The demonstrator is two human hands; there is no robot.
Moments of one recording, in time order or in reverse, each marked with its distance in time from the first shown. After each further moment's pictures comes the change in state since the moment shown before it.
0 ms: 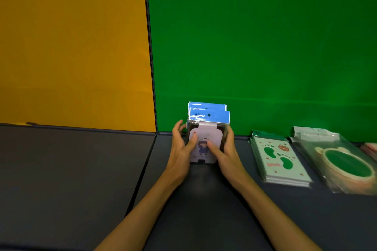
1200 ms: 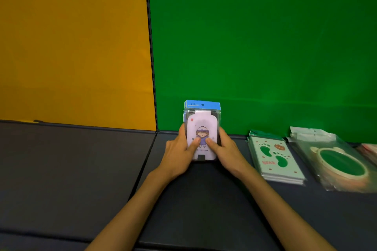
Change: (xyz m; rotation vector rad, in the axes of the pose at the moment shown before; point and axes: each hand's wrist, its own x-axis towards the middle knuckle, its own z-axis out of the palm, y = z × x) left_hand -0.007 0.022 -0.008 0.656 -0.118 0.067; right_hand 0.011 -0.009 -0.018 -0.215 -0.150 0.081
